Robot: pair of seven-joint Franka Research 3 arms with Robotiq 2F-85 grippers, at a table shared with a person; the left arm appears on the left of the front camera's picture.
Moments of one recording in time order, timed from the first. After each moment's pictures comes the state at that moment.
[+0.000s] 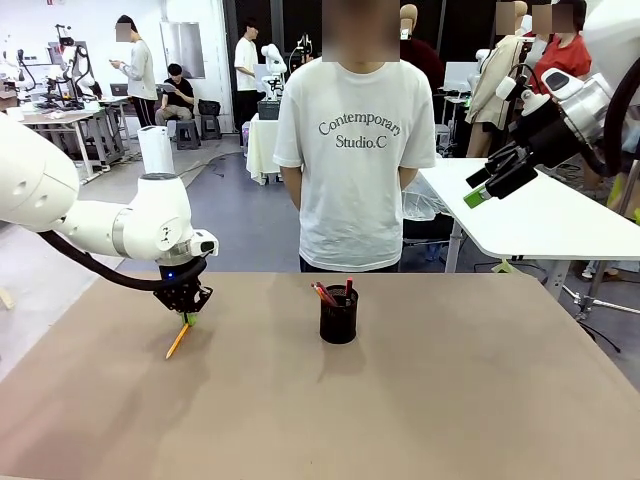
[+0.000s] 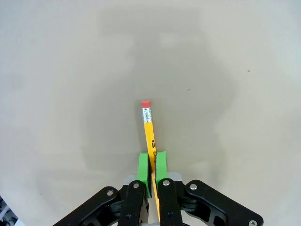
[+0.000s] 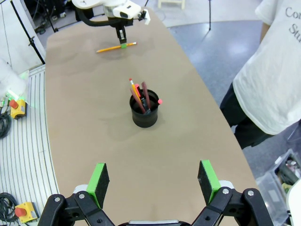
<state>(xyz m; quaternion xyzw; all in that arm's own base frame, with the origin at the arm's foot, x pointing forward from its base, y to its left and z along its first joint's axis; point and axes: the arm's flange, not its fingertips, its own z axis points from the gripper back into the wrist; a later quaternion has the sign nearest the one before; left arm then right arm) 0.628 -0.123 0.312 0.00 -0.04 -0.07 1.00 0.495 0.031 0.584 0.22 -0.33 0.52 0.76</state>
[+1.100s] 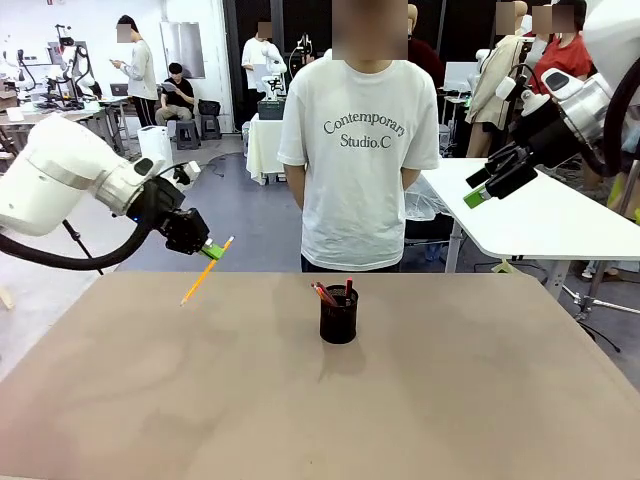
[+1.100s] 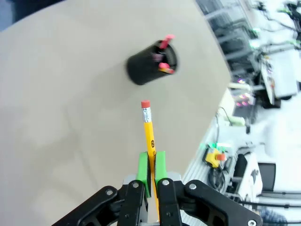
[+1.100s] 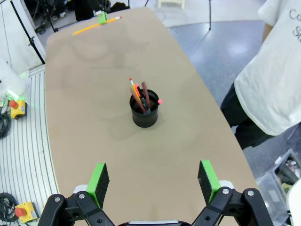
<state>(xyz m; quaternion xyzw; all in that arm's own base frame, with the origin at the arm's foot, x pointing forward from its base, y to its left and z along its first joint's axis) 0.570 -0.098 0.461 -0.42 -0.09 -0.25 0.87 0.495 0.031 0.584 0.22 -0.33 0.52 0.76</state>
